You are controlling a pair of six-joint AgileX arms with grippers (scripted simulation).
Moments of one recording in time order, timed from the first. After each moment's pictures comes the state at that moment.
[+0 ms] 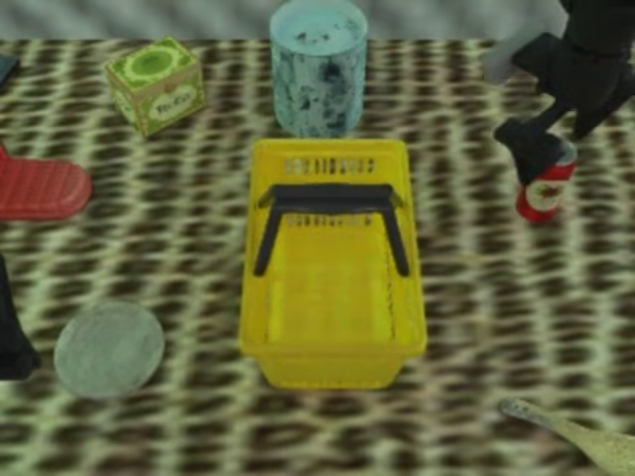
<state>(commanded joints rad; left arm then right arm) 0.00 0.00 0.00 0.00 0.00 0.00 0.19 2.43 2.25 -1.39 0.01 -0.55</state>
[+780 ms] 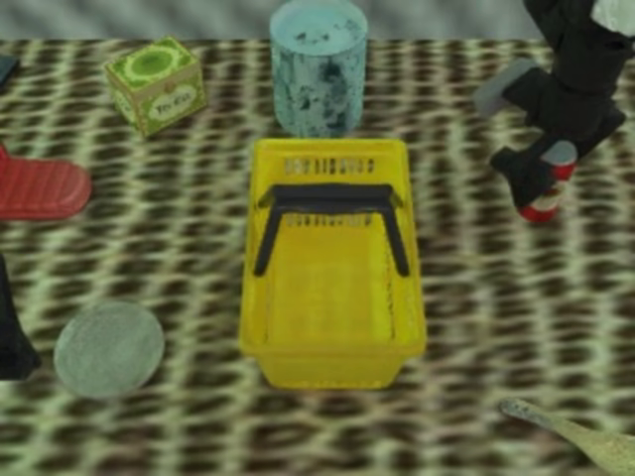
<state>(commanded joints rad) 0.00 0.00 0.00 0.00 0.00 0.00 0.19 2.43 2.09 -1.23 0.01 -0.55</state>
